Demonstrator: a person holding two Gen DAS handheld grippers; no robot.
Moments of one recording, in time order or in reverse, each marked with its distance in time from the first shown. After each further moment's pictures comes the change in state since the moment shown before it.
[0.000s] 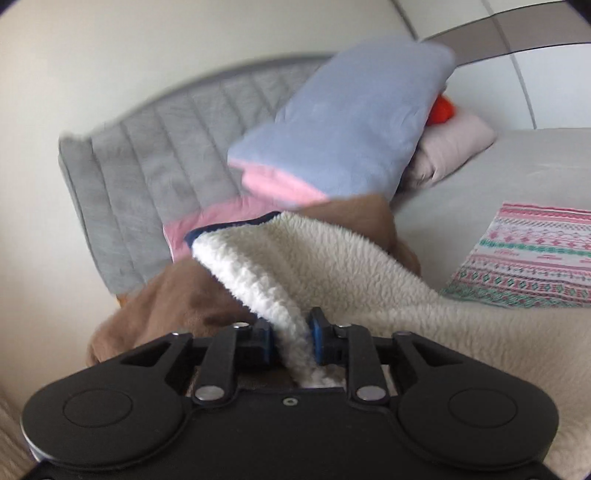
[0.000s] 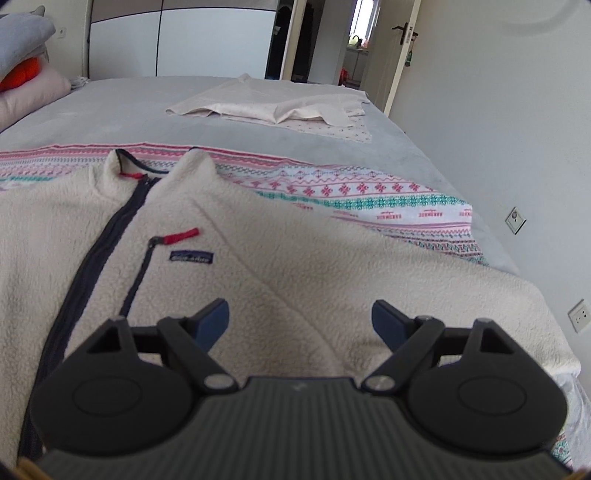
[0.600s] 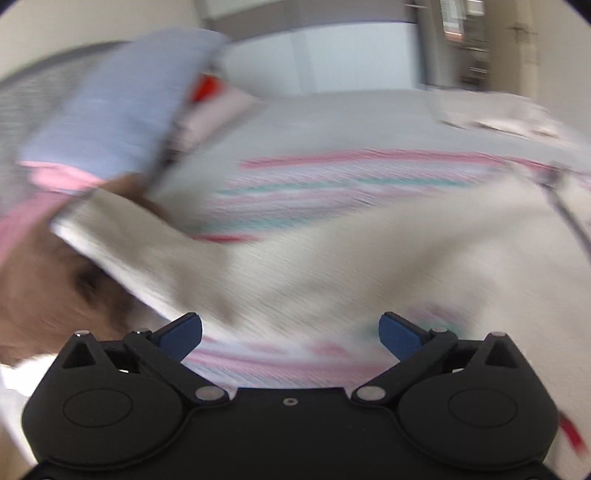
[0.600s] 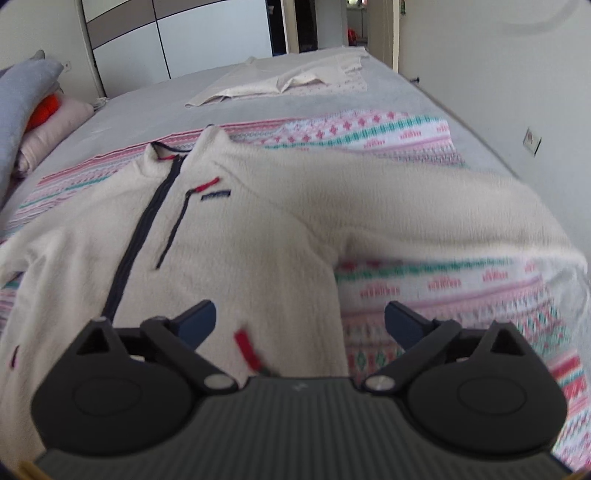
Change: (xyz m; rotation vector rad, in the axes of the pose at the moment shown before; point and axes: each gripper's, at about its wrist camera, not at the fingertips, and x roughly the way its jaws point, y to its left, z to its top) left arm -0.150 0.016 -0.024 0.198 0.169 -0.863; right arm -0.095 -0.074 -0.072 0.202 0.120 0.215
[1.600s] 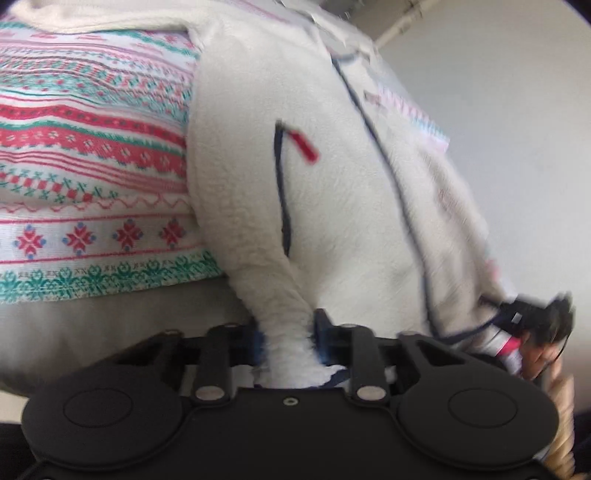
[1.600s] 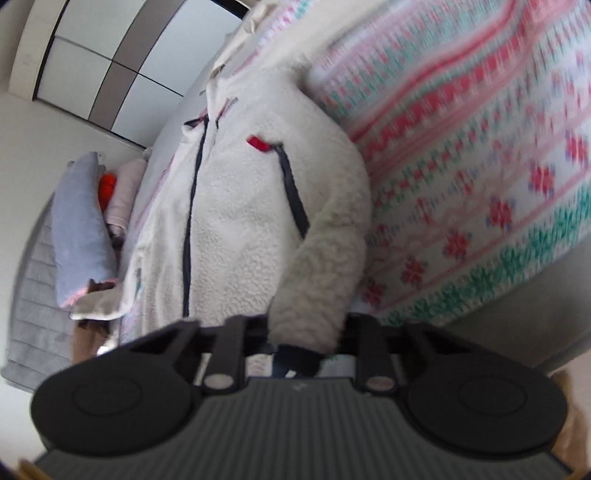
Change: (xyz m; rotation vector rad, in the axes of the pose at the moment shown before) left arm -0.083 -0.061 -0.163 -0.314 0.360 -0.783; right arm -0.049 -0.074 -0.169 0.531 0.149 0.440
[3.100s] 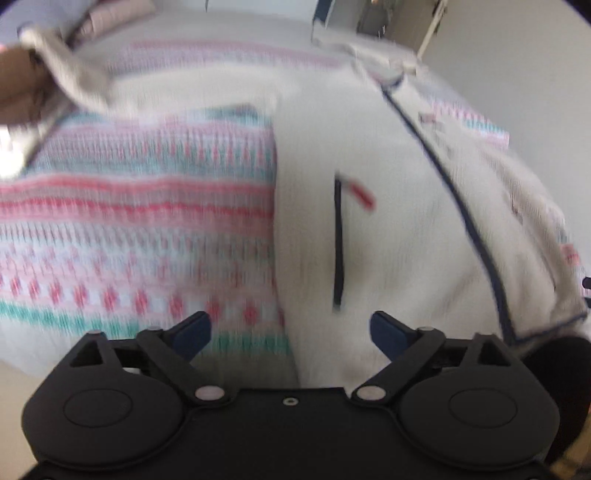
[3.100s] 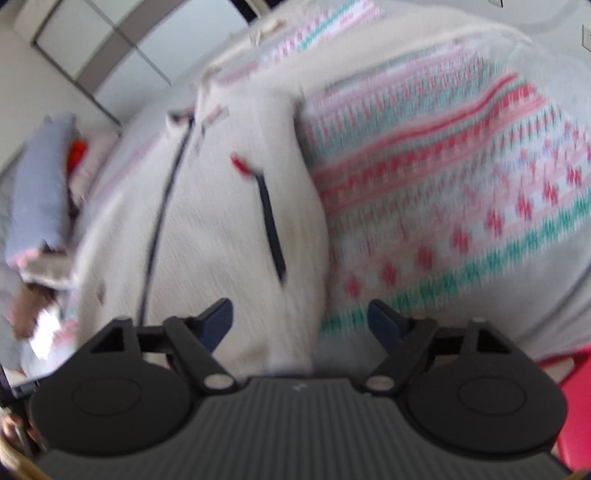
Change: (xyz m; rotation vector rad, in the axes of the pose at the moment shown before) left arm -0.052 -0.018 -0.010 0.211 -0.144 0.389; right arm -0.050 0.017 0.005 -0.176 -0.059 -0.185
